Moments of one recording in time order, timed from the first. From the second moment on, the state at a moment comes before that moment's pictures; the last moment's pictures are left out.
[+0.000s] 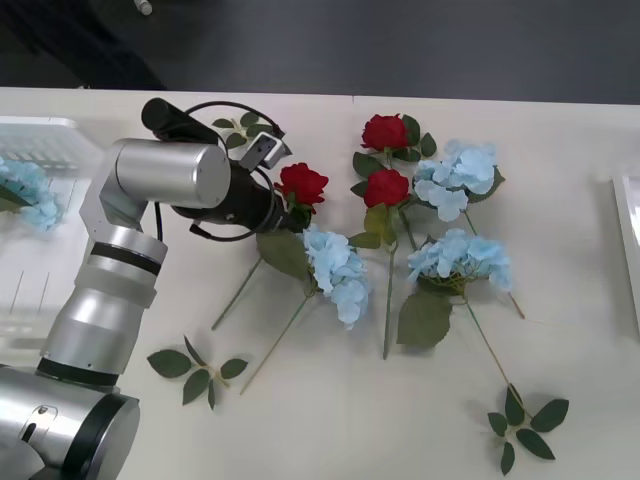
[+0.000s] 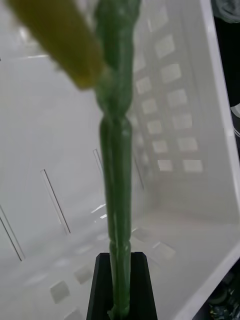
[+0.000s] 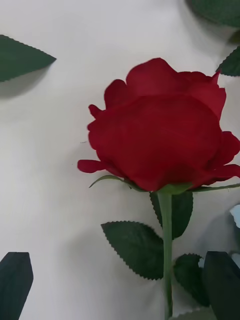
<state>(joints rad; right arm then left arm) 0.03 -0.91 -0.14 -1.64 -0.25 1.29 1.08 -0.61 0.14 -0.08 -1.37 0.38 1.25 -1.93</state>
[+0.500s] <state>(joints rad) -0.16 -0.81 -0.11 -1.47 -0.12 1.26 1.08 -0.61 0.14 -0.14 -1.30 0.38 1.20 -1.93</state>
